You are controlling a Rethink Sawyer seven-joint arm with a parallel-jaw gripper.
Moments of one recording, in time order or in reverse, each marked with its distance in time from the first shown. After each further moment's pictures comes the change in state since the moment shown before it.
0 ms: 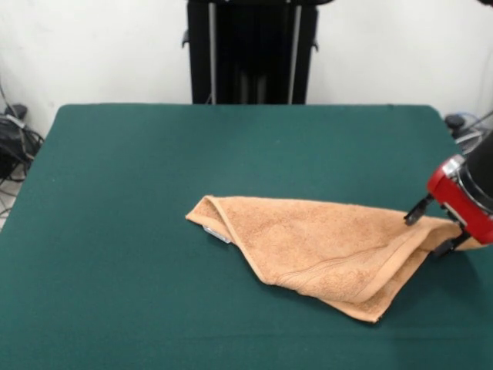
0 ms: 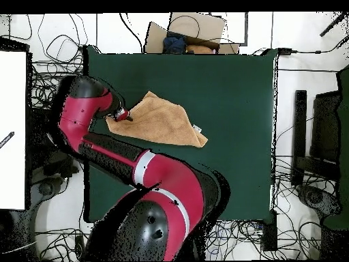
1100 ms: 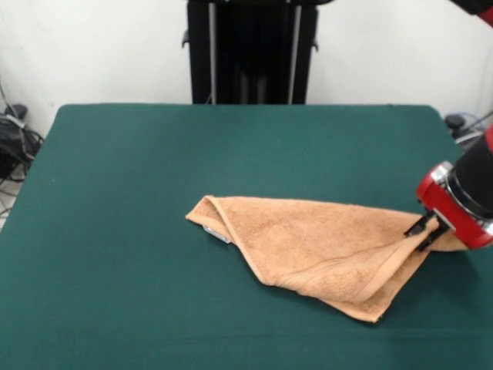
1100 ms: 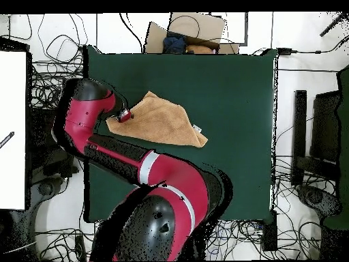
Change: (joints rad) arm -0.017 0.019 0.000 0.019 -0.048 0.000 0.000
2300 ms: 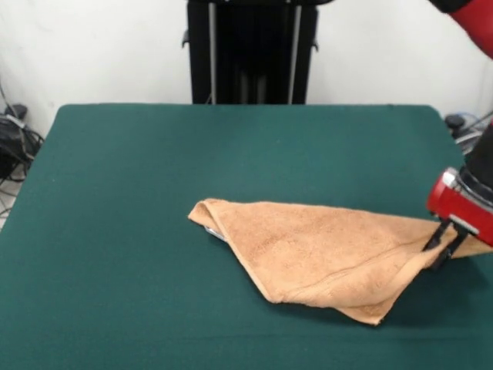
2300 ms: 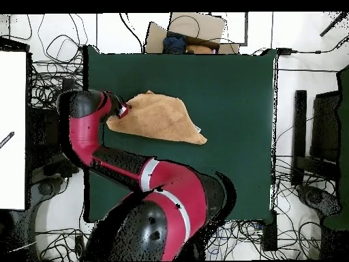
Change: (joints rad) arm 0.027 -0.035 -0.104 0.125 -0.303 0.182 0.017
